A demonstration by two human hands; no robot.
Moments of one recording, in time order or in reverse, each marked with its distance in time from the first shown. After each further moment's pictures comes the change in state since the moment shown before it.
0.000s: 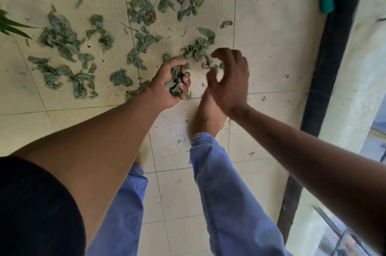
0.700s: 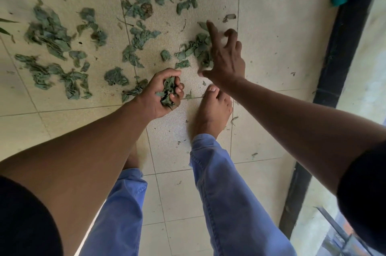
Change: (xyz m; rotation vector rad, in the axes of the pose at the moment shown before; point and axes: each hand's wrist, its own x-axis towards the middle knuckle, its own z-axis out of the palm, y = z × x) left_hand 0.019 -0.009 -0.039 0.060 -0.038 -0.071; right_hand 0.057 0.037 0.051 -0.352 -0.359 0.145
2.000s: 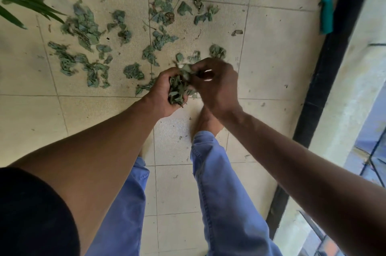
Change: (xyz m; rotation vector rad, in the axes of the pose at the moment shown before) left_hand -0.066 -0.006 0.017 -0.085 0.070 0.174; right_hand -0.110 -0.093 -0.082 0.745 0.075 -0.059
